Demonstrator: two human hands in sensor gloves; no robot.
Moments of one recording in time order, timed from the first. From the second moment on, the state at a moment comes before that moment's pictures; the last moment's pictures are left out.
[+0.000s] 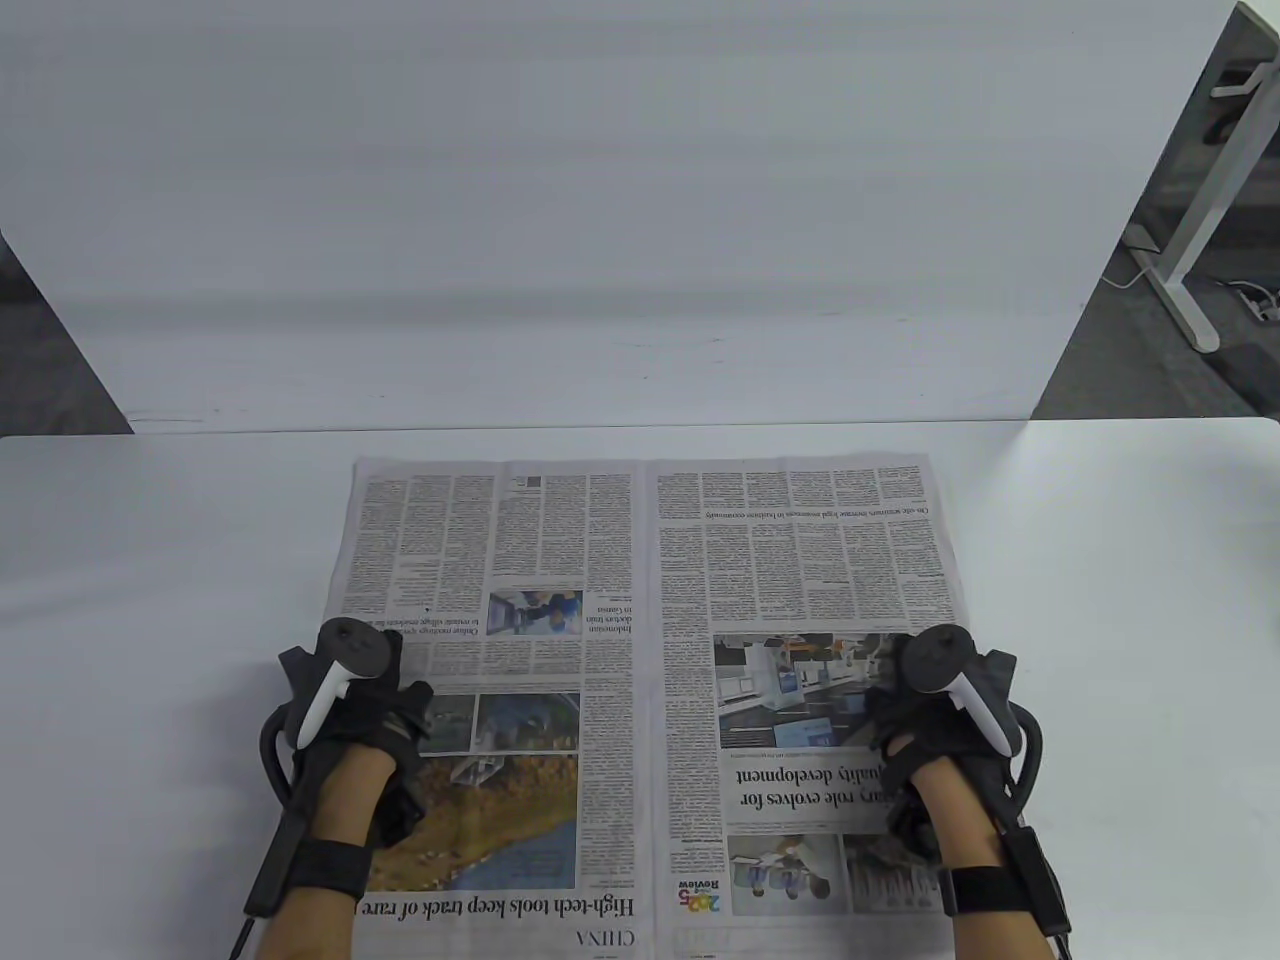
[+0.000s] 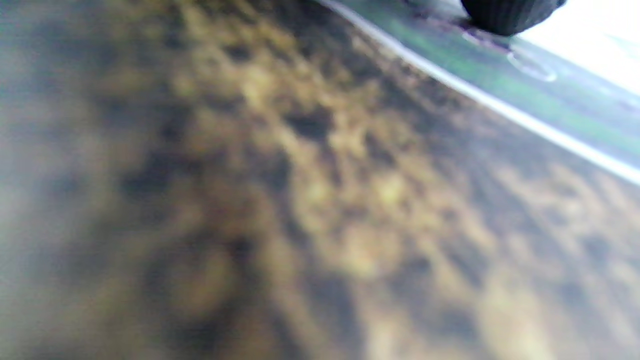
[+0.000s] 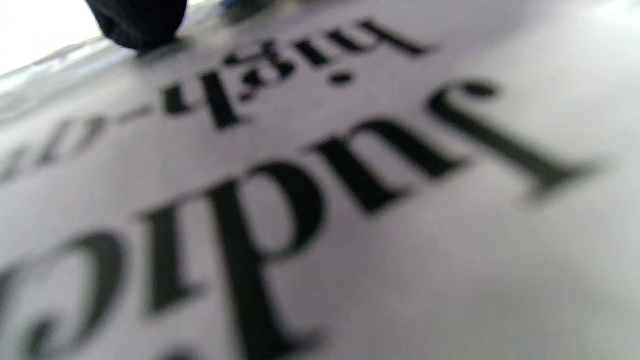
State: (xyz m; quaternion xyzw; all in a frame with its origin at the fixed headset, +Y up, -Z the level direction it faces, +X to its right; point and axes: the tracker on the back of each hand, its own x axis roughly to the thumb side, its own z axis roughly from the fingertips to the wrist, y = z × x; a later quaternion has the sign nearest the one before) left_hand -0.308 -0.781 -0.380 -0.22 0.20 0.18 0.94; right_hand 0.258 -0.782 -0.366 -0.17 0.17 0.95 0.18
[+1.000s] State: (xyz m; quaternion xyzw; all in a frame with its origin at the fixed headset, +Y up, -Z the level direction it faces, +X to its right) left_hand -0.237 -0.742 -0.362 -0.37 0.09 0.14 0.92; right_hand 0.188 -0.760 -0.344 -0.05 0.34 0.92 0.15
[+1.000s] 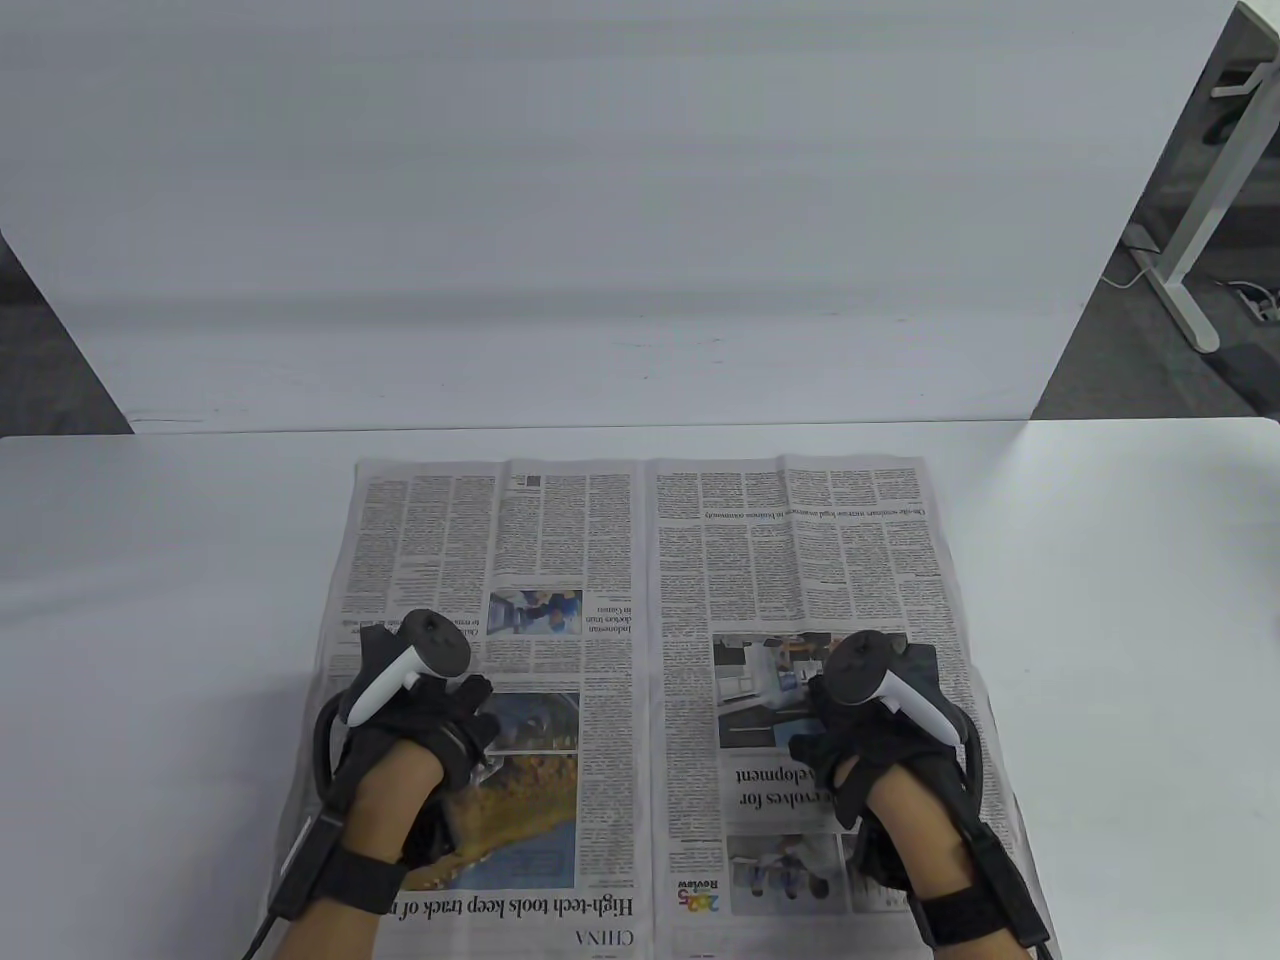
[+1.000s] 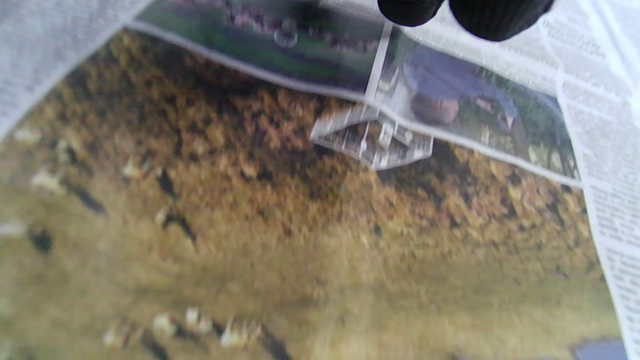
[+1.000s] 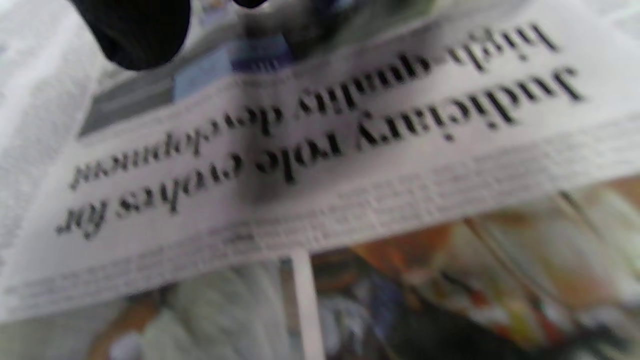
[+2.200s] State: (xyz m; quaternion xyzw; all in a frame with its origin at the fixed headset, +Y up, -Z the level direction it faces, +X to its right) left_hand -0.243 -0.755 -0.389 -0.34 0.09 0.21 0.91; right_hand 0.200 -0.769 -0.372 -0.07 0.30 0.93 0.18
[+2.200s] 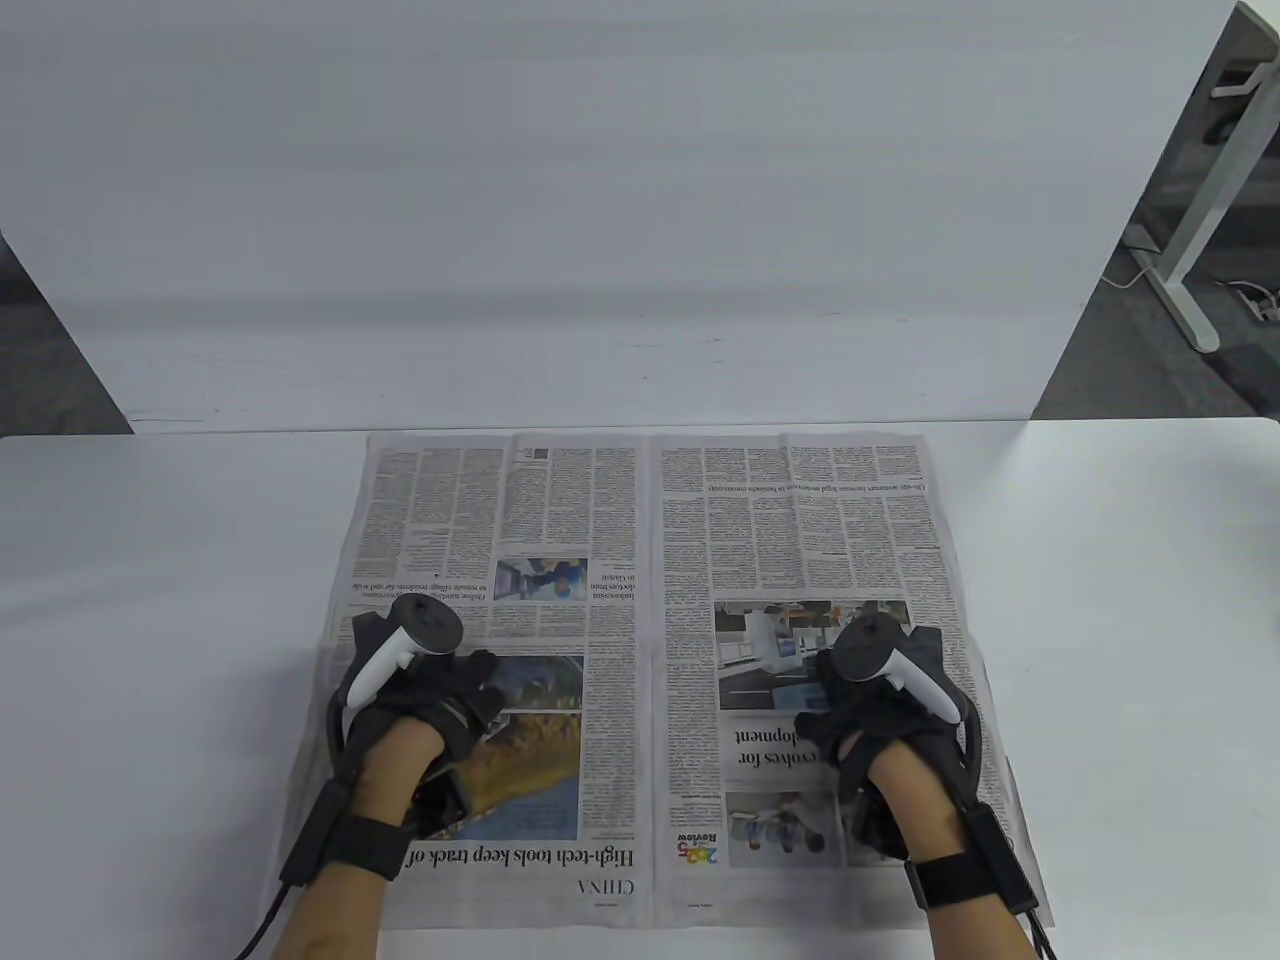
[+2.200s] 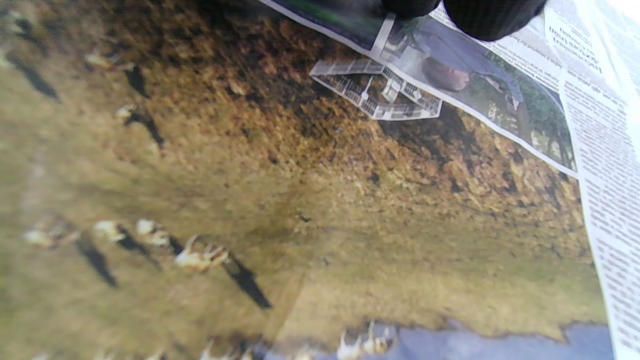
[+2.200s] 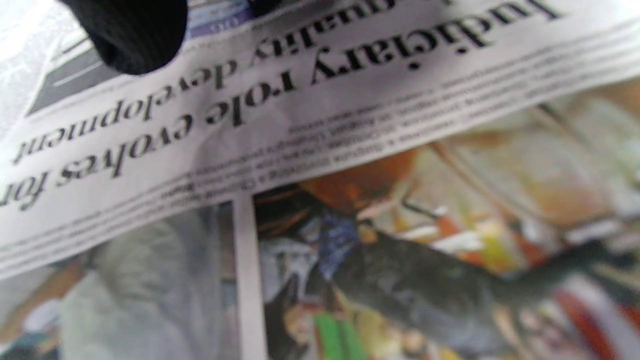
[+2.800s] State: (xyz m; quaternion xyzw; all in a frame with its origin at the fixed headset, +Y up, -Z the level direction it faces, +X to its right) left_hand -0.214 -0.725 -0.373 -0.18 0.05 0.14 0.97; right_hand 0.180 -0.737 -0.355 -0.05 0.18 0.97 0.17
